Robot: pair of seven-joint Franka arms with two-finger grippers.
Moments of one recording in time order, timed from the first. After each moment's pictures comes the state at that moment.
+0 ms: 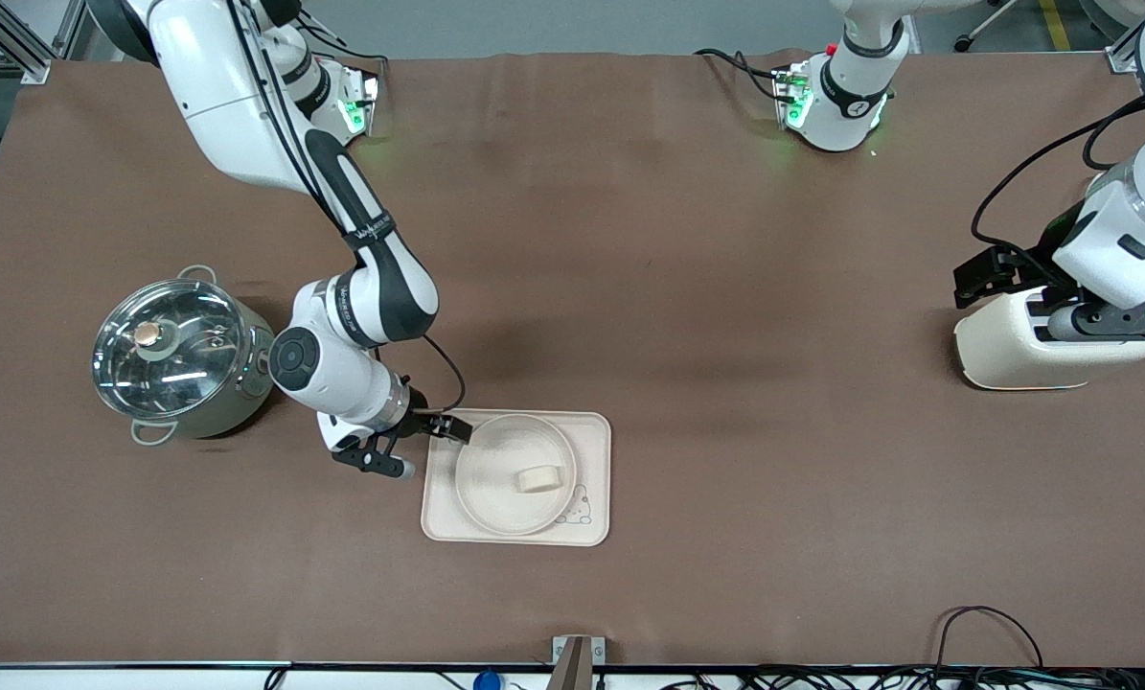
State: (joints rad) left arm 0.09 0.16 -0.25 -1.41 0.05 1.54 -0.14; right arm 0.43 0.70 -0.05 -1.61 0.42 2.47 0.43
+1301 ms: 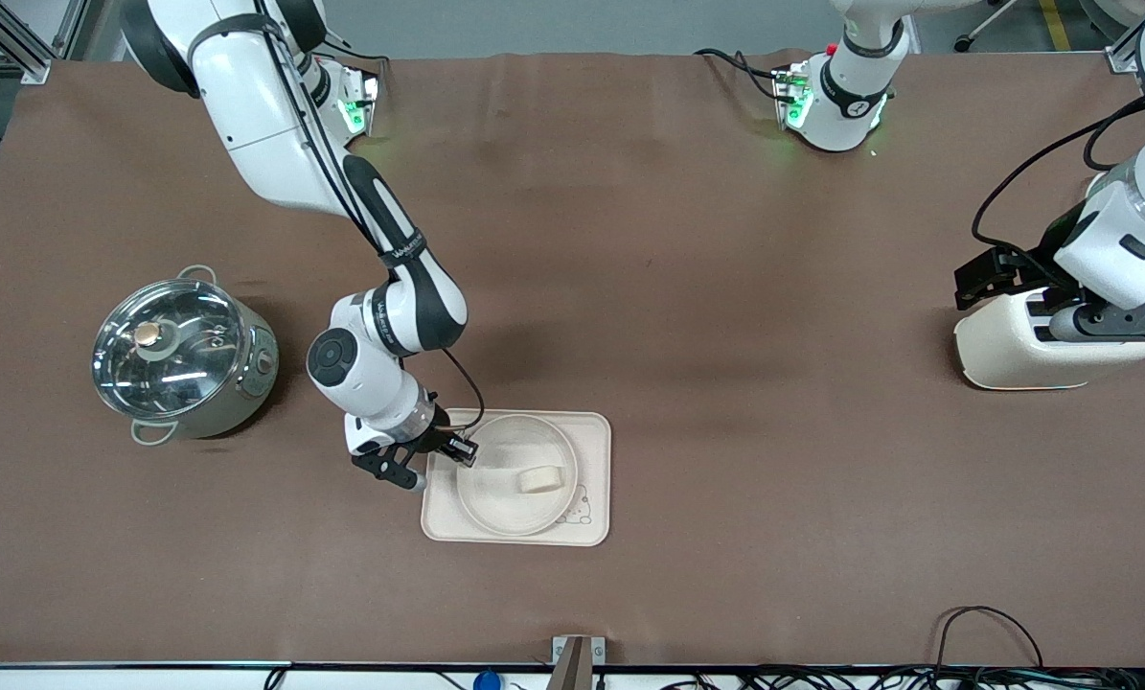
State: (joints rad) left arm 0.09 0.16 -0.25 -1.41 0.05 1.55 -0.14; right arm 0.47 0.80 -0.05 -1.57 0.42 2.63 0.53
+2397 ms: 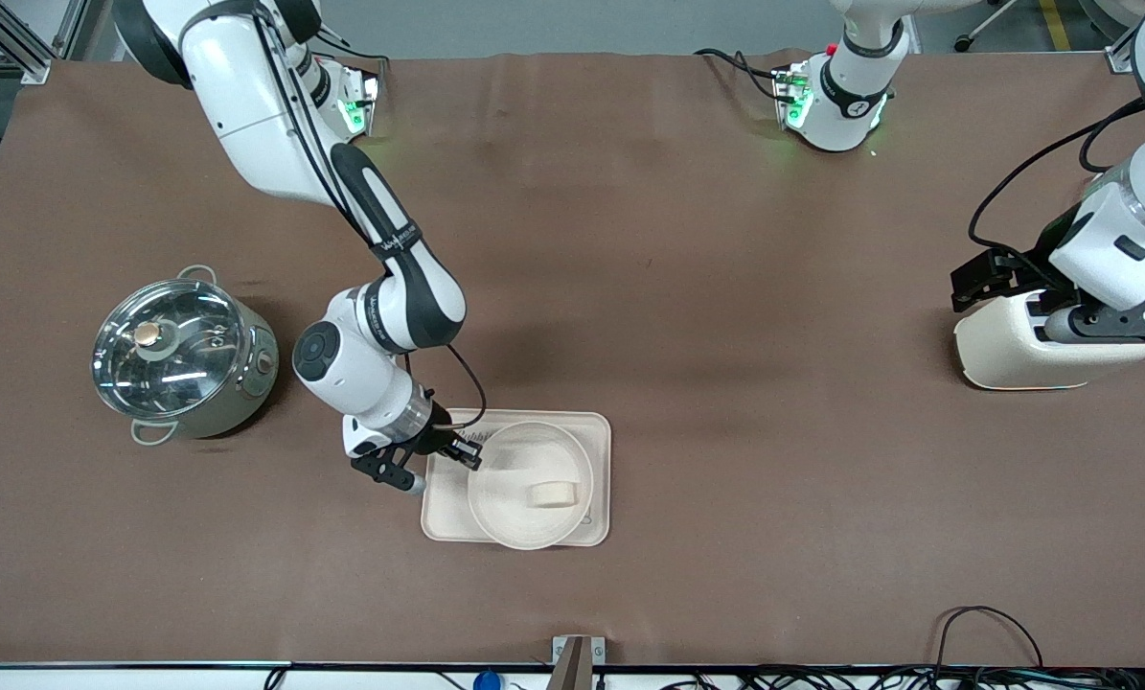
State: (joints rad) left arm 0.09 0.17 -0.25 -1.41 0.05 1.56 -0.14; right arm 0.47 0.75 -0.02 -1.55 0.53 2.63 0.43
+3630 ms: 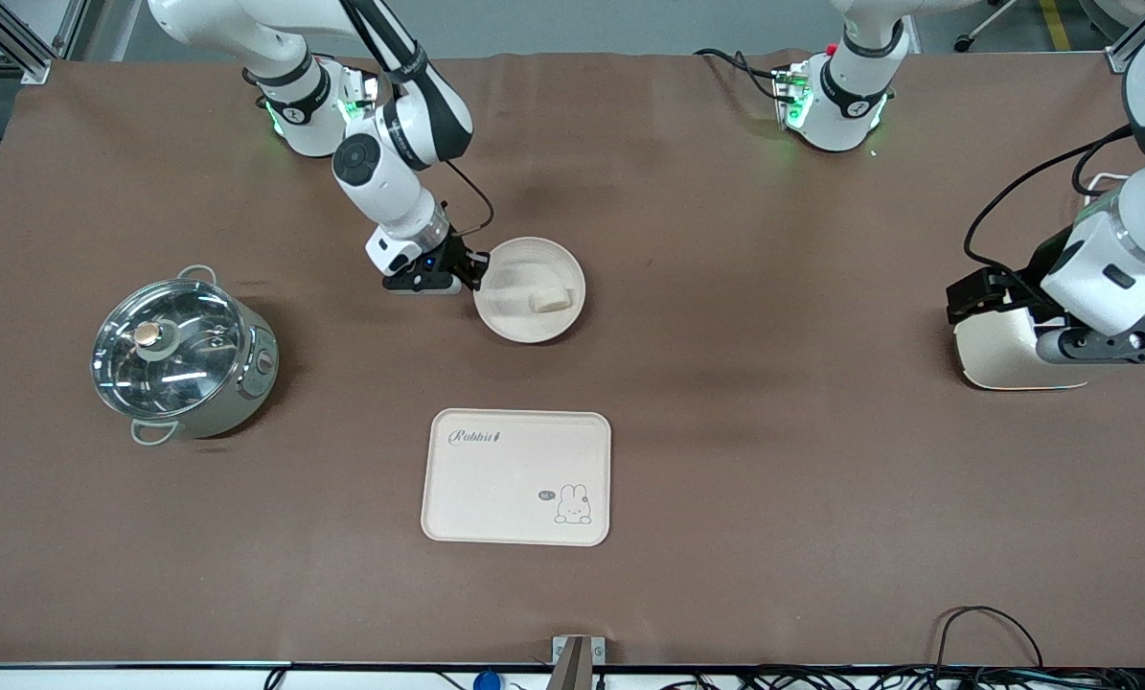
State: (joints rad) left arm 0.09 0.21 -0.25 -1.41 0.05 1.56 -0.14; right arm 0.68 0.20 0.07 -2.51 0.57 2.89 0.31
